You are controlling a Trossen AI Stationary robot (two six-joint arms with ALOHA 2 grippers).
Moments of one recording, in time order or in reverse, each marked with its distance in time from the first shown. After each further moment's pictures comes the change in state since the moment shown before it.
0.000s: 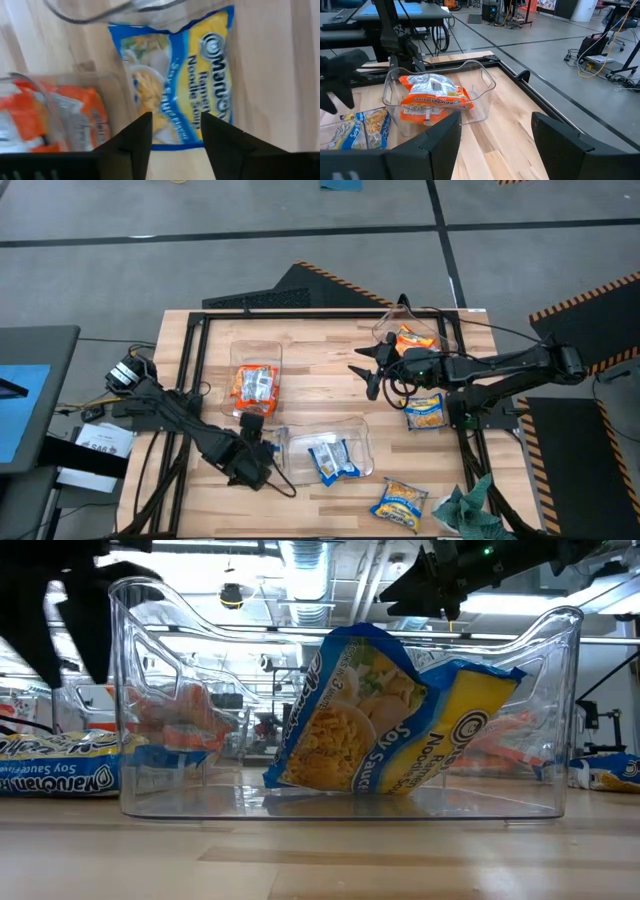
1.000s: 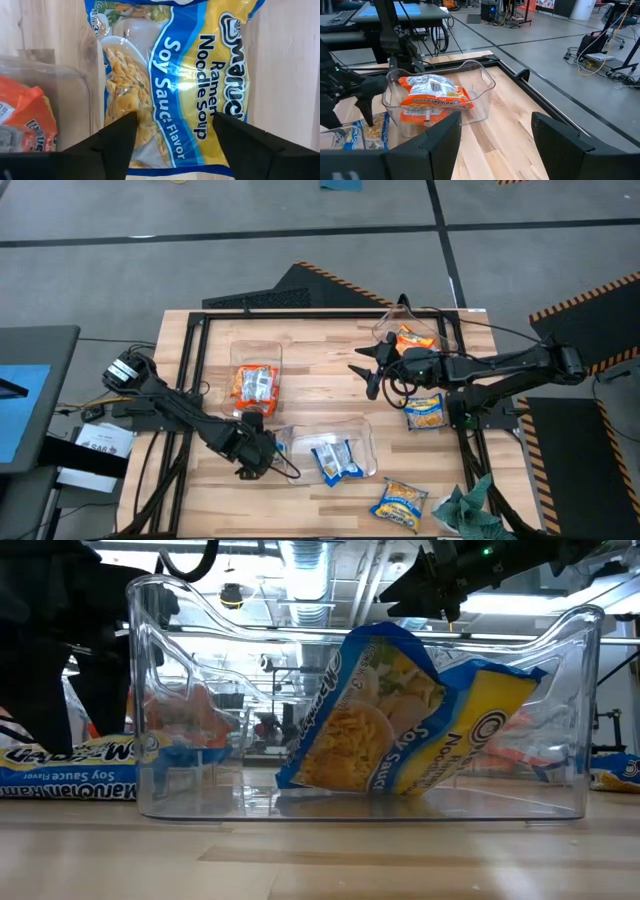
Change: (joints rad) left arm 0.074 -0.008 -0.269 0.319 0.122 -0.136; right arm -0.004 0.000 0.000 -0.002 0.000 0.016
